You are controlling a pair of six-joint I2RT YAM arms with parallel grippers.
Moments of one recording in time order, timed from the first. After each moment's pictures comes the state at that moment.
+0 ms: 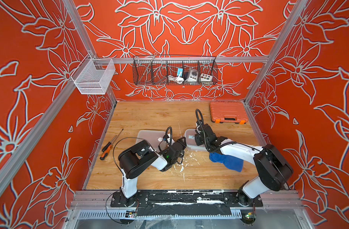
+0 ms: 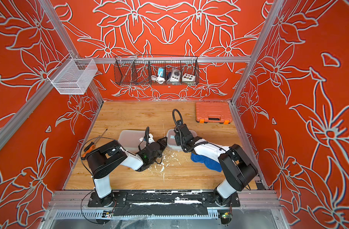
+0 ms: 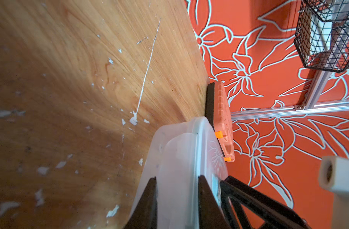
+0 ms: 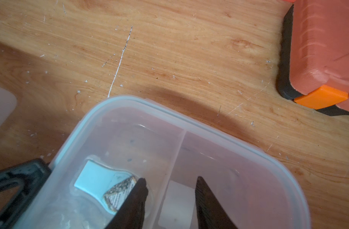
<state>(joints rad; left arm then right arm) -0.82 1.86 0.62 0.89 -0.41 -1.39 0.67 1.59 0.84 -0.08 0.24 0.19</state>
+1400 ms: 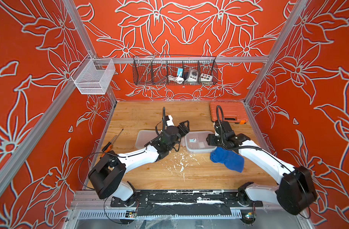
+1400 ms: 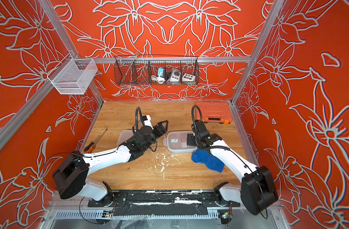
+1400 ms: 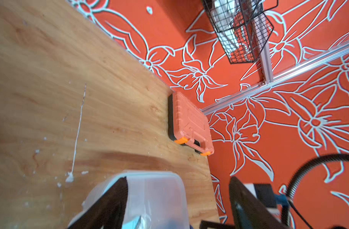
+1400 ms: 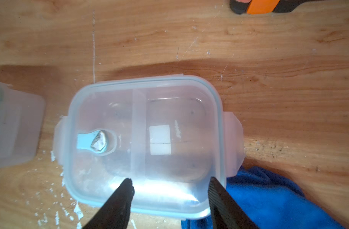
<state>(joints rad) -0.69 1.50 0.85 0.43 -0.22 -0.99 0.48 1.23 0.87 -0.56 0.01 0.43</state>
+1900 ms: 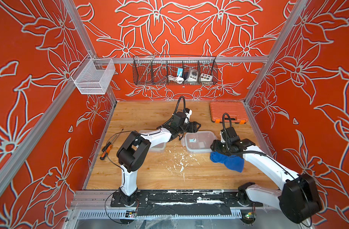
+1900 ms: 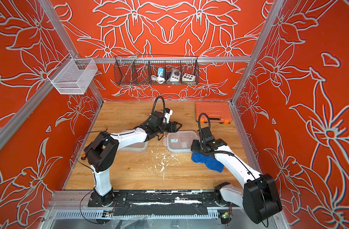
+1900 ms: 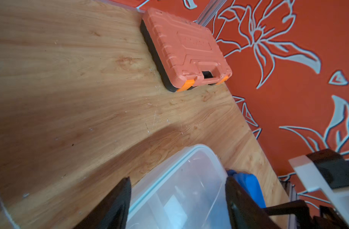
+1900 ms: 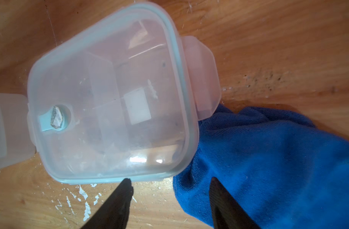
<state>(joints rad) -0.60 1.94 1.29 0.15 0.30 -0.51 0.39 1.19 0.74 -0.61 -0.10 0.61</state>
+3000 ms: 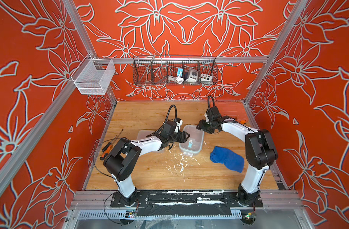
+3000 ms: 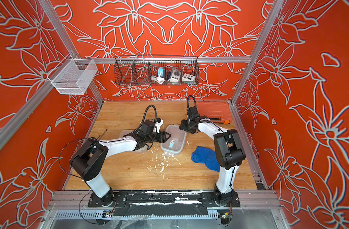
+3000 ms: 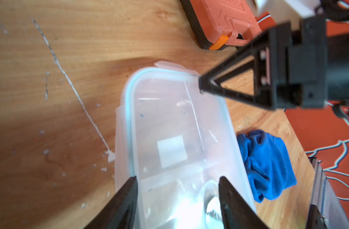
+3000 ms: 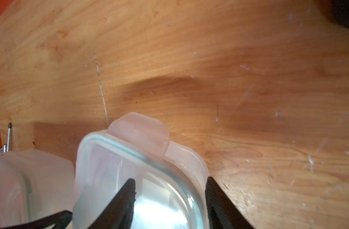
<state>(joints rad) -0.56 1.71 0.92 0.17 0.29 -0.49 0.37 1.87 1.32 -0.46 -0.26 0.54</state>
